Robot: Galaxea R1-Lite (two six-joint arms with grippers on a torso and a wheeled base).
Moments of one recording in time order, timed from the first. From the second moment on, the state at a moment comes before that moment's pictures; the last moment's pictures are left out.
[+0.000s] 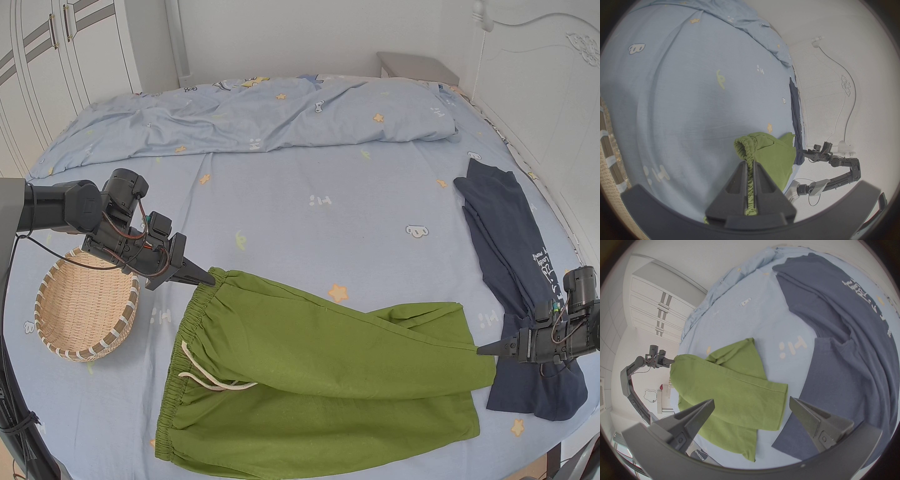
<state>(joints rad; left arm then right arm) -0.10 2.05 -1.59 0.55 -0.72 -0.15 -0.14 1.64 -0.52 -0.17 0.61 0.06</state>
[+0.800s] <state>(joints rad) -0.10 2.05 -1.59 0.55 -0.72 -0.15 -0.12 1.80 -0.53 -0.32 0.62 0.10</state>
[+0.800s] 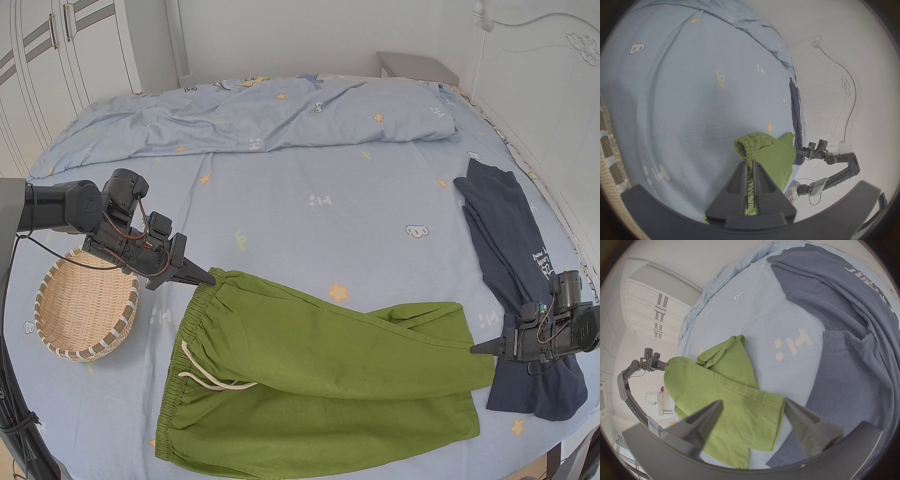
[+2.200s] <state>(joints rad) -0.04 1.94 -1.56 0.51 -0.72 -0.16 0.07 1.47 -0.85 -0.10 0.61 0.25</state>
